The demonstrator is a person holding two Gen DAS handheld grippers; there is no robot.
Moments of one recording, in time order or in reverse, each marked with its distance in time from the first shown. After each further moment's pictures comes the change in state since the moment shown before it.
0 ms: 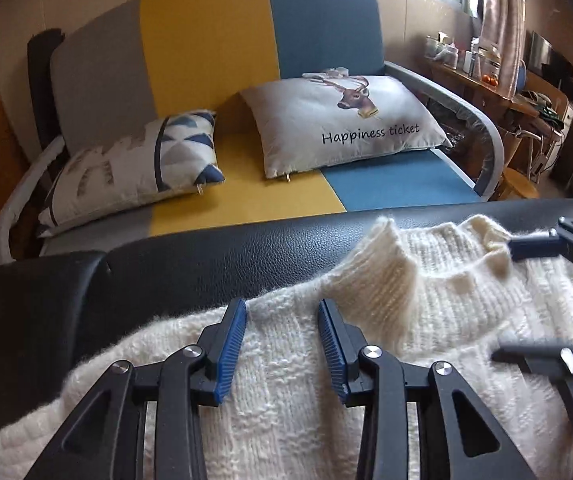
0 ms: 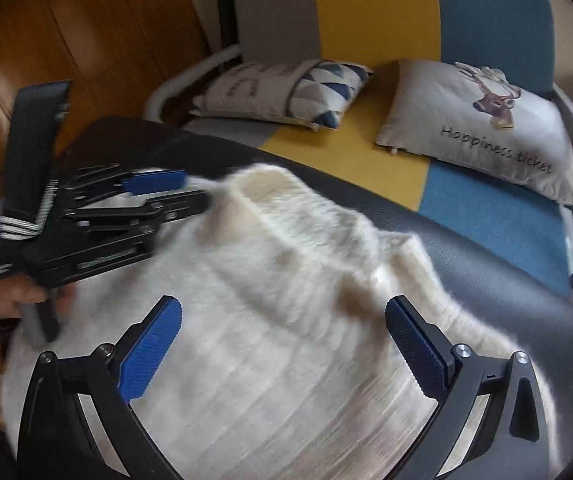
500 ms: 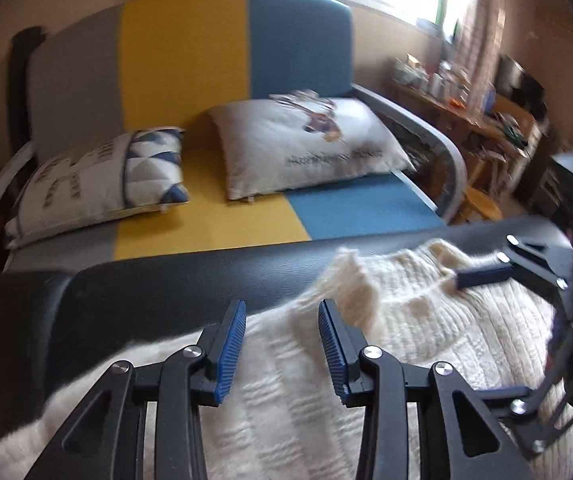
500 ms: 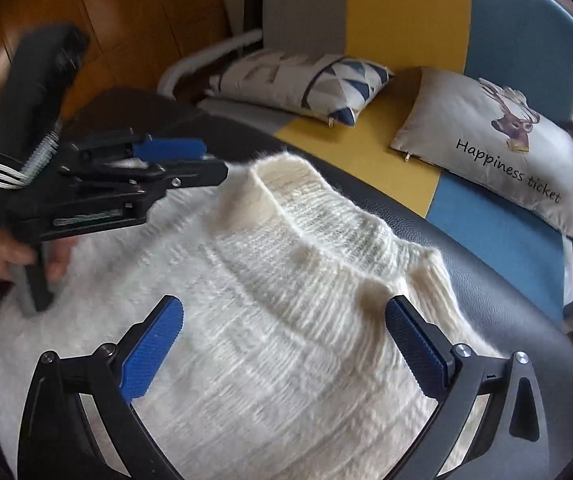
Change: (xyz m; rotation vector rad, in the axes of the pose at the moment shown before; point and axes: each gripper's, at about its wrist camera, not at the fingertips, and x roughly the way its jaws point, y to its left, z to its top) left arm -0.003 0.000 0.009 0.019 -0.036 -0.159; right arm 0.005 0.019 0.007 -0.134 0.038 0.051
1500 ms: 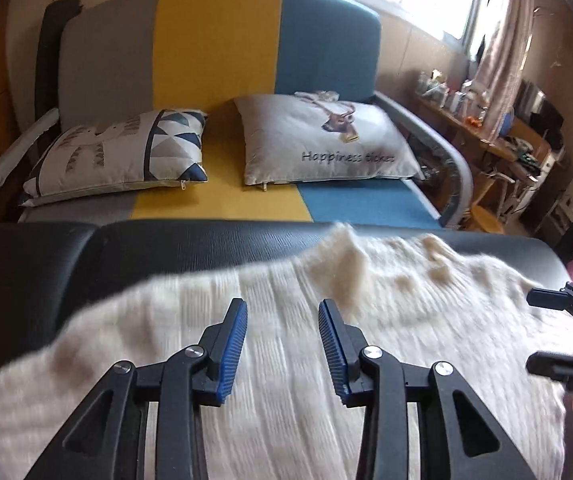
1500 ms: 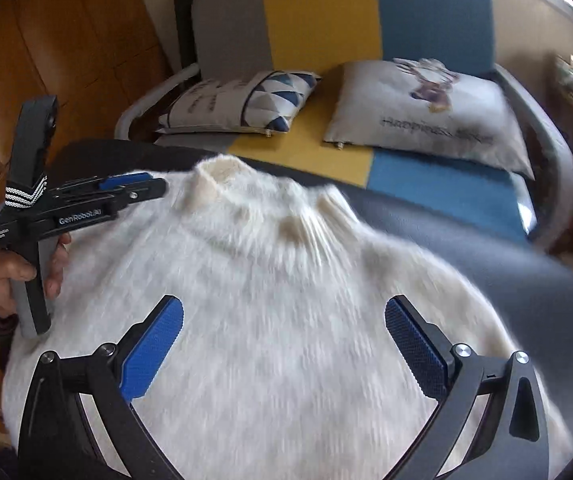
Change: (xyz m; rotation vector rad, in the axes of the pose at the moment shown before) left arm -0.046 0.006 -0.033 -0.148 -0.018 -0.003; right arm -0.087 -0.017 -0.073 0.255 -0.094 -0.111
